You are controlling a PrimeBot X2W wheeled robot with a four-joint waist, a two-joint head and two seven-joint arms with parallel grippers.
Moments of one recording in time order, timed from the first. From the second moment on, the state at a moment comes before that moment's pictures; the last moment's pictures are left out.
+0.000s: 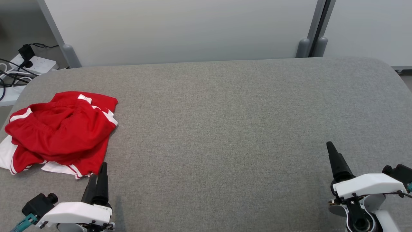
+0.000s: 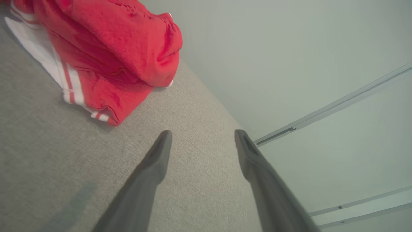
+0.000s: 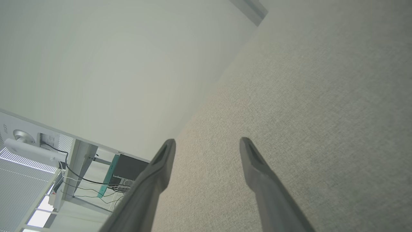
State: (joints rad) left arm -0.10 0.06 0.05 0.42 -0.99 -0.12 -0.04; right arm -0.23 -0.07 0.04 0.47 1.07 0.12 -0.04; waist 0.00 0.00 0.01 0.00
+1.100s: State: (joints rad) left arm -0.15 0.08 0.06 0.47 -0.56 -0.10 -0.13; right arm -0.36 -0.10 0.11 0.58 0.71 0.12 -0.13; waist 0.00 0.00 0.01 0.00
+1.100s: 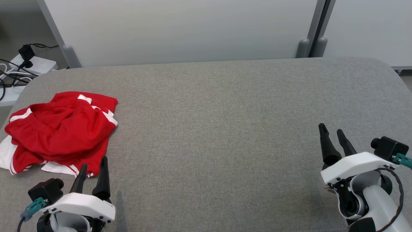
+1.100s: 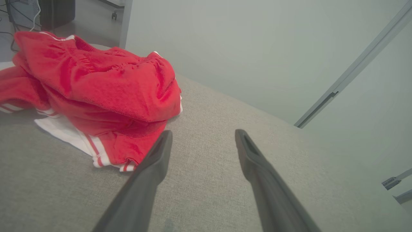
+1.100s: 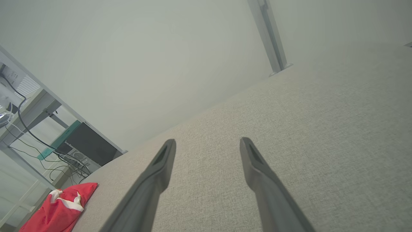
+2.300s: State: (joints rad) left arm -0.24 0.09 0.12 0.53 -0.11 -0.08 -0.24; right arm -0.50 -0.13 0.10 0.68 0.26 0.12 -0.23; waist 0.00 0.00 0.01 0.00
